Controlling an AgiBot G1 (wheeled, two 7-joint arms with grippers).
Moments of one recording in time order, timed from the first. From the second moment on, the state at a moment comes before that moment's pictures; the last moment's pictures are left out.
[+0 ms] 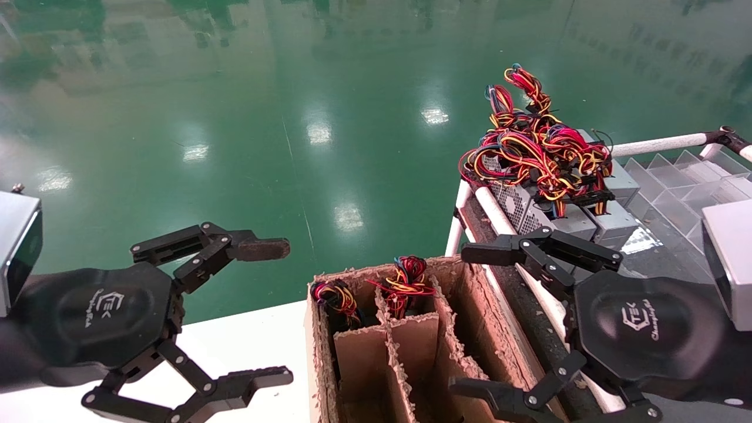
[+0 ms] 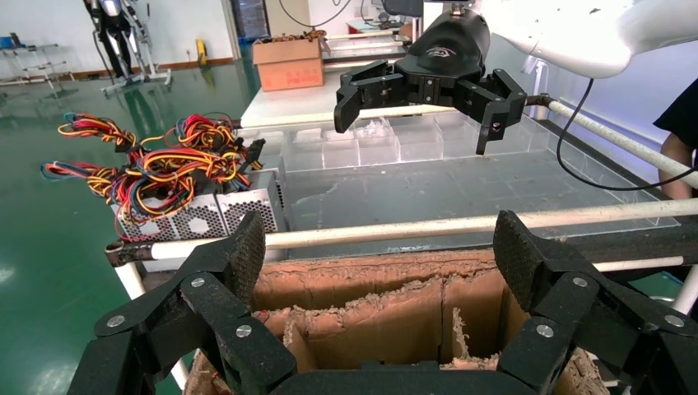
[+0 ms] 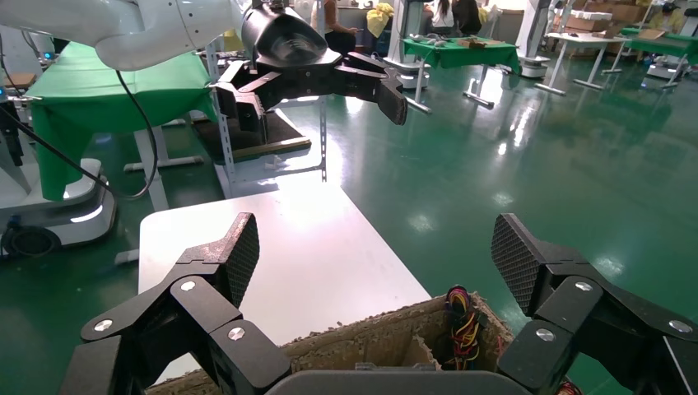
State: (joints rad) left arm -1.09 0.59 0.32 -1.28 0.70 1.48 -0.16; right arm 1.08 -0.61 -0.28 1.28 -0.73 -1.50 0.19
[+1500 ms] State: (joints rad) left arm -1.09 0.59 0.32 -1.28 0.70 1.48 -0.16; right arm 1.08 -0.61 -0.28 1.28 -0.73 -1.50 0.19
